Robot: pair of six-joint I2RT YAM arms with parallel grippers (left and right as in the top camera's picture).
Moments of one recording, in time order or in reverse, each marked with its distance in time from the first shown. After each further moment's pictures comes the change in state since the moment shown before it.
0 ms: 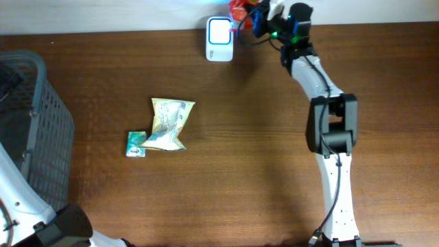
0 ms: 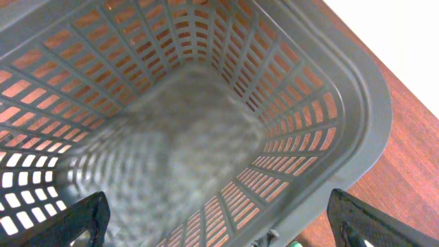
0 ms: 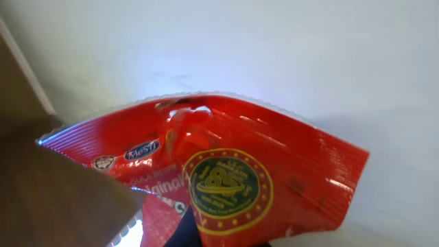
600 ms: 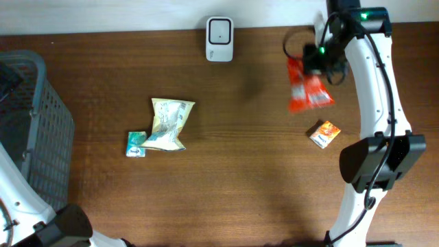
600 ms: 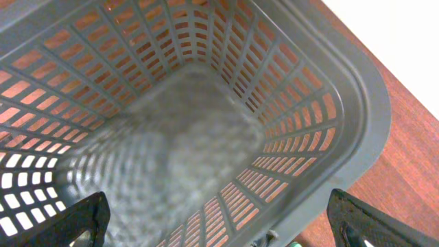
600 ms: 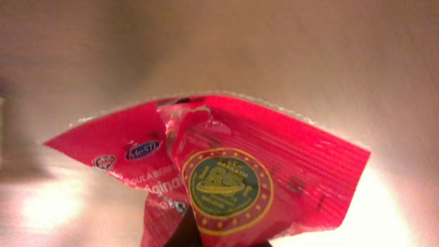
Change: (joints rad) left arm 0.000 0.000 0.000 0.002 0.000 0.000; right arm -0.061 -0.550 0.002 -1.880 0.566 0.040
